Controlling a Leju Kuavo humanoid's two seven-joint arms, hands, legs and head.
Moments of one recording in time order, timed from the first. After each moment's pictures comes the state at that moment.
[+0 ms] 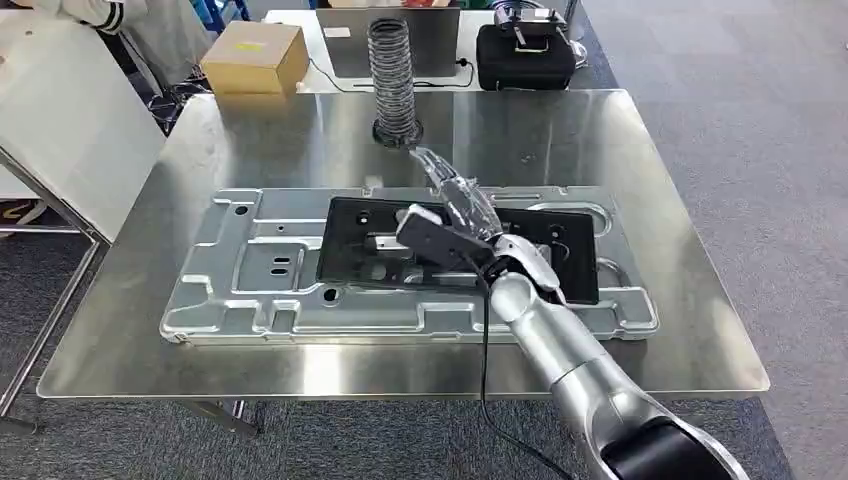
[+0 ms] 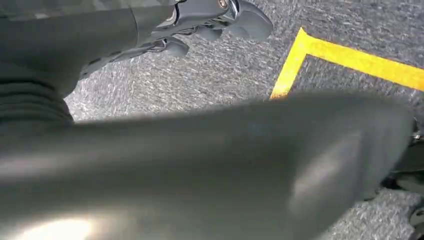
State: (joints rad) left arm -0.10 0.27 -1.01 -0.07 -0.08 0.13 -0.60; right arm -0.78 0.14 0.45 -0.89 0.58 -0.15 -0.45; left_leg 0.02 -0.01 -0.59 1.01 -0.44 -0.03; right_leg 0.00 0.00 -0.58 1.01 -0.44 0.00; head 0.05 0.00
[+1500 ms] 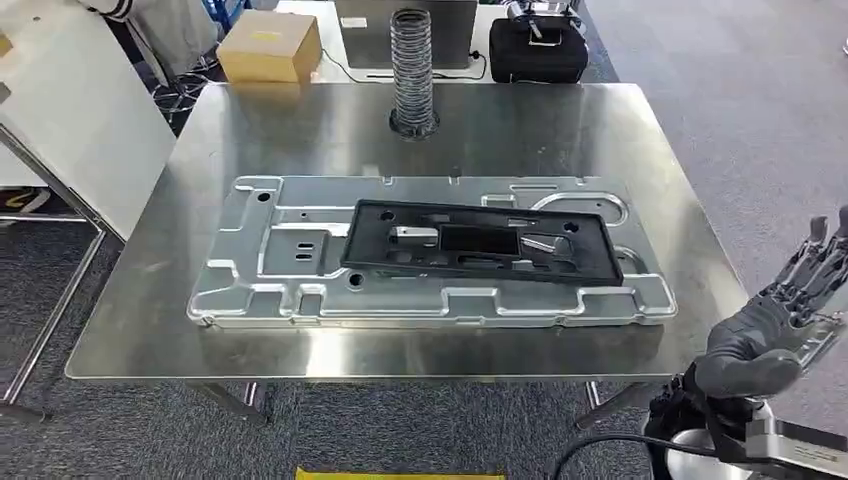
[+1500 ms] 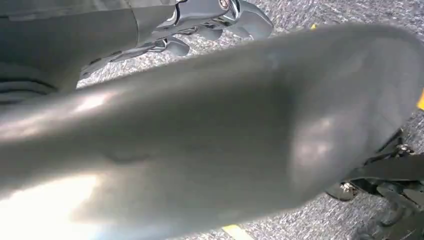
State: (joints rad) left arm -0.07 0.24 -0.83 -0.07 -0.09 0.14 -0.63; right arm -0.04 -0.06 0.10 -2.05 0.30 -0.61 -0.70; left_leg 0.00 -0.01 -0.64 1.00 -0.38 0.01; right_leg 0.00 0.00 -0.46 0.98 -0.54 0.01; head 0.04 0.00
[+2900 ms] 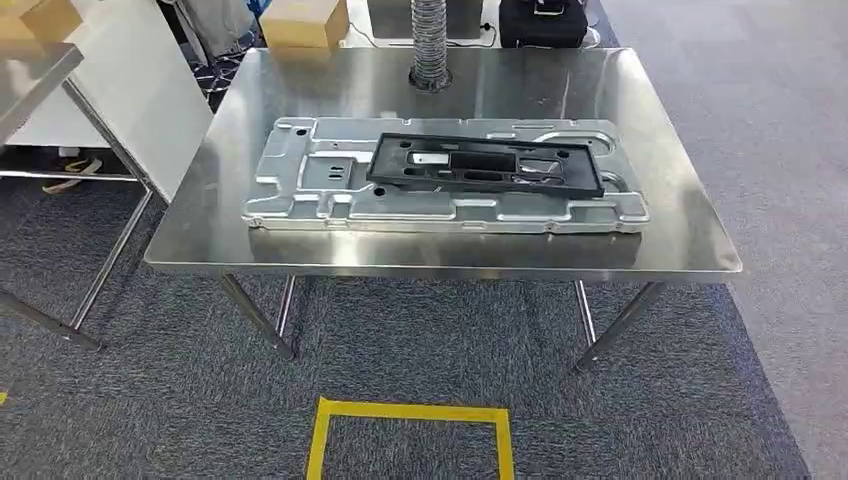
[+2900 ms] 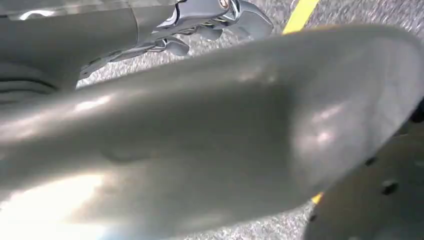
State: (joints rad) left arm -0.06 0.19 -0.85 -0.06 -0.09 0.10 -0.63; right arm 0.06 0.02 -0.71 -0.67 0.70 -0.59 -0.60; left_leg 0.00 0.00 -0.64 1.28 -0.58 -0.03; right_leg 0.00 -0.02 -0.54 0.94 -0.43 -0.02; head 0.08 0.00
